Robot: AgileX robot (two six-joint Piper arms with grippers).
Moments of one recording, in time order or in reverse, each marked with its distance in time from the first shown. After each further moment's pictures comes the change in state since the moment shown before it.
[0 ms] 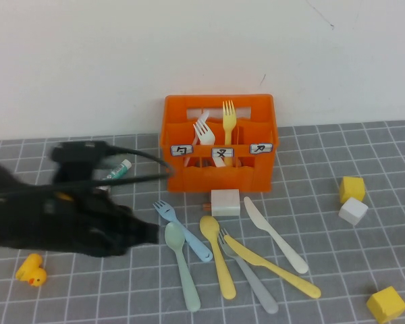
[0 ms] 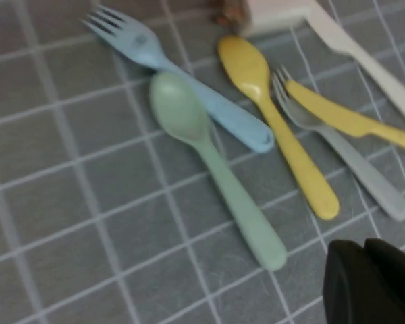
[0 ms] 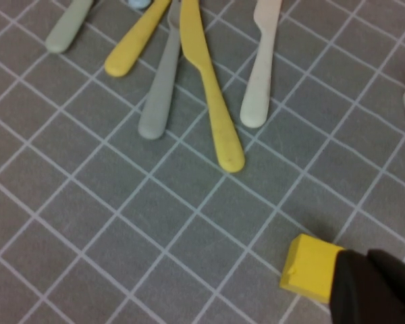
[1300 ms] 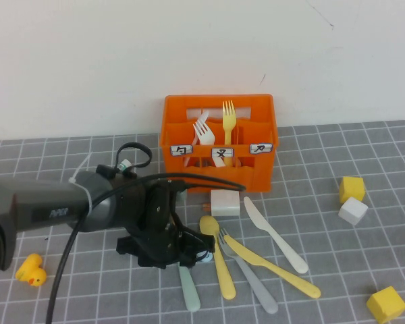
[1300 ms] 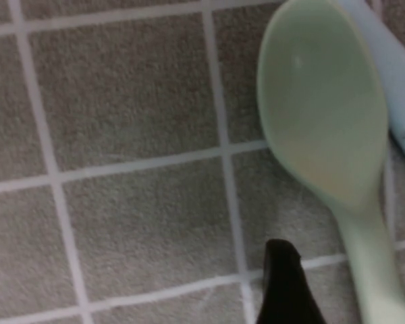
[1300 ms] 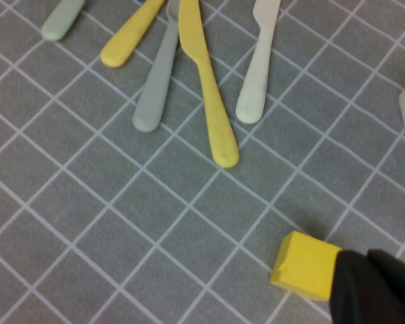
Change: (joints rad) right arm 0.000 0.005 0.000 -0.008 -0.002 -0.034; left arm -0.205 0.653 -0.323 0.514 -0.067 -0.756
